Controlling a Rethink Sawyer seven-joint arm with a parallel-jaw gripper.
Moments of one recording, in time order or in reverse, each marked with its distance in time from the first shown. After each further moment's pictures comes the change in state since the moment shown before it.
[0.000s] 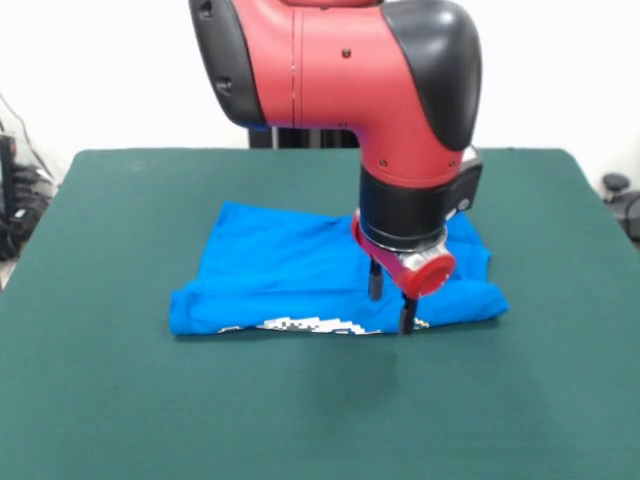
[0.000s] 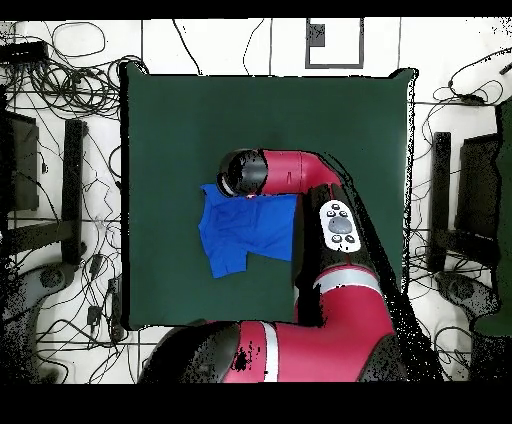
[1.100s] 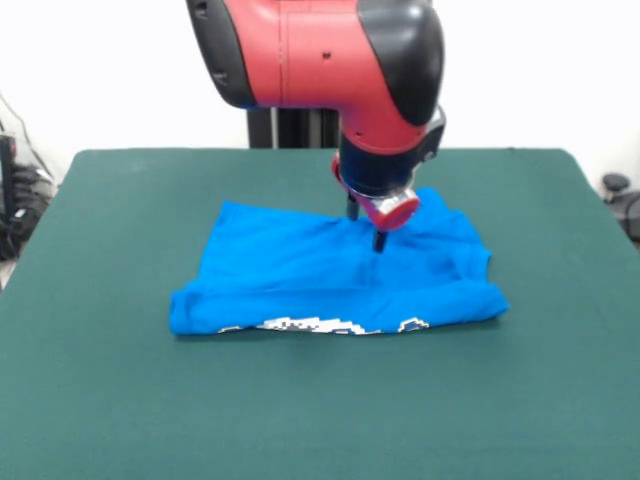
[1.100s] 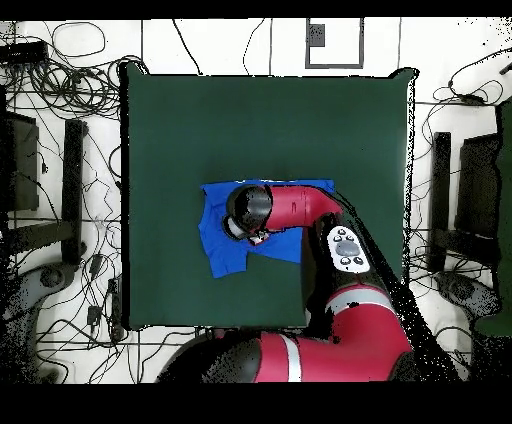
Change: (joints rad) arm -0.039 -0.054 0.000 0.207 -0.061 0.114 0.000
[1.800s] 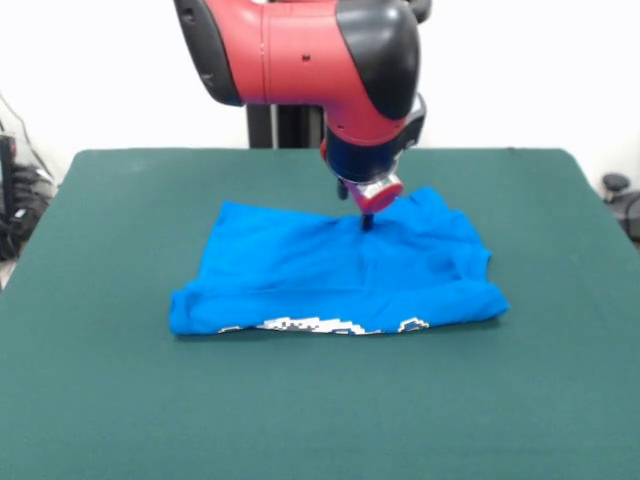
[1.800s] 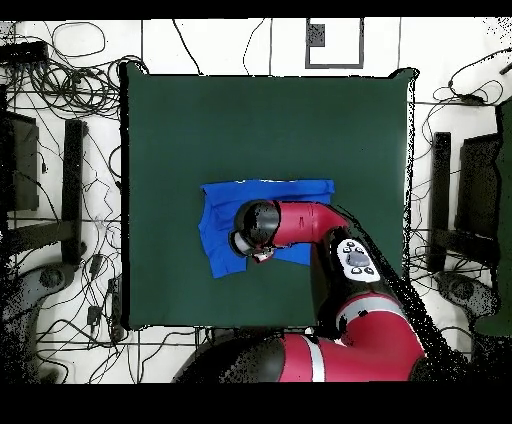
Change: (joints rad) arm -0.046 -0.003 0.000 0.095 -0.014 0.000 0.000
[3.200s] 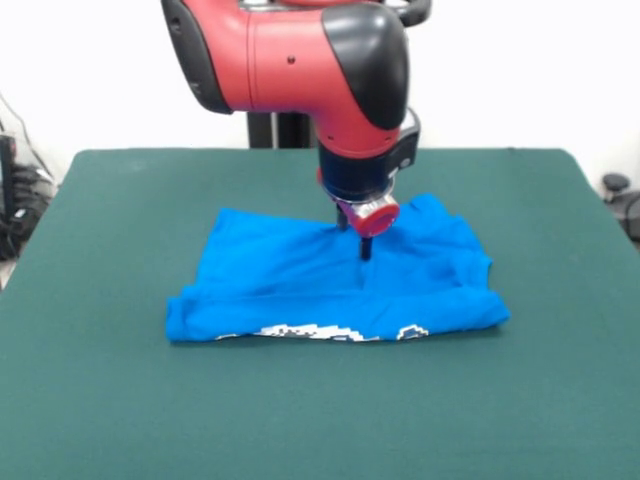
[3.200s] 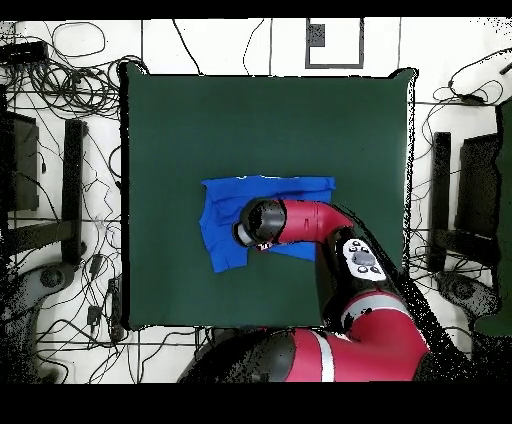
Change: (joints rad) arm -0.018 0.016 0.001 -0.003 0.023 -0.140 0.000
